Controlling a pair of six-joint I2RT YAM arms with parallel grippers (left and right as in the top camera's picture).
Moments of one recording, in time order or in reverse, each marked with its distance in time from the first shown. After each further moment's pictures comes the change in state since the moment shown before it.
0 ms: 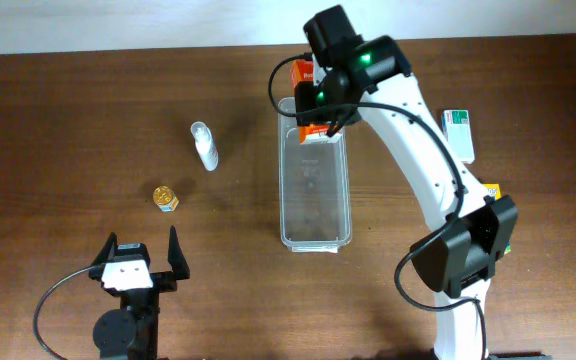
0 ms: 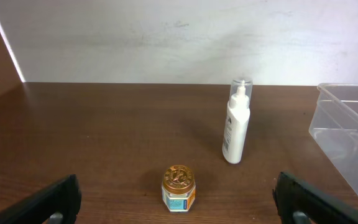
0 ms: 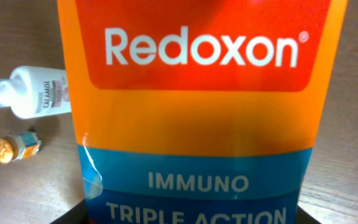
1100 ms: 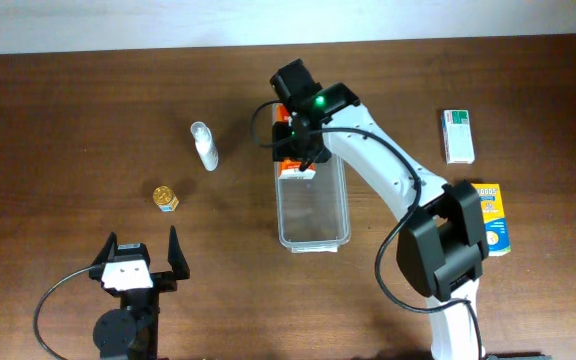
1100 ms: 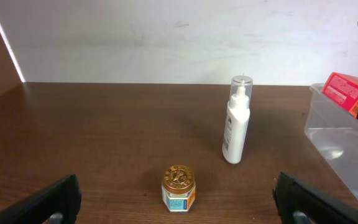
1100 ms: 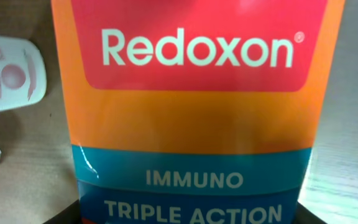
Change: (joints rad) left arm 0.000 0.000 0.000 0.000 0.000 0.000; right arm 0.095 0.023 -0.319 0.249 0.012 0.154
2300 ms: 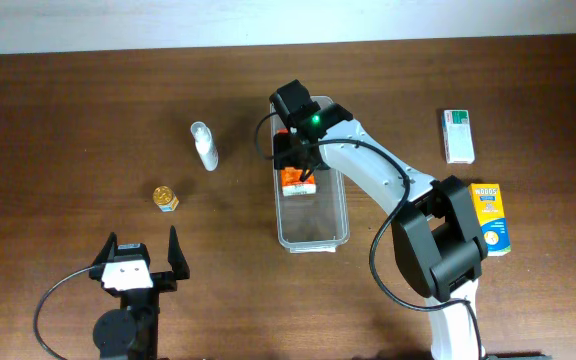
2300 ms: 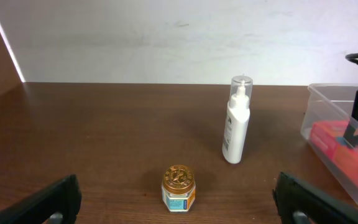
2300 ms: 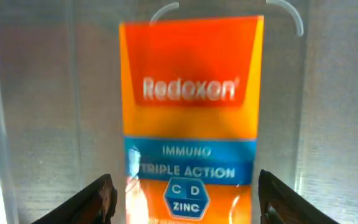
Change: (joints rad) left arm 0.000 0.000 0.000 0.000 0.000 0.000; right arm 0.006 0.000 -0.174 0.216 0.098 0.003
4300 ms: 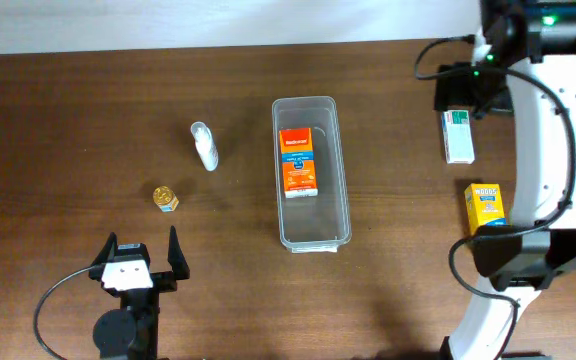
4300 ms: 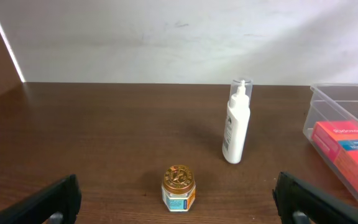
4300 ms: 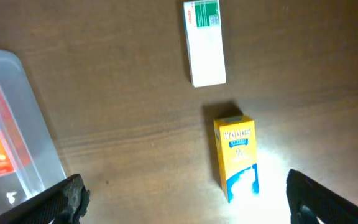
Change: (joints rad) left arm 0.000 0.000 0.000 0.000 0.000 0.000; right arm -0.578 -0.104 0.676 -0.892 0.081 -0.394
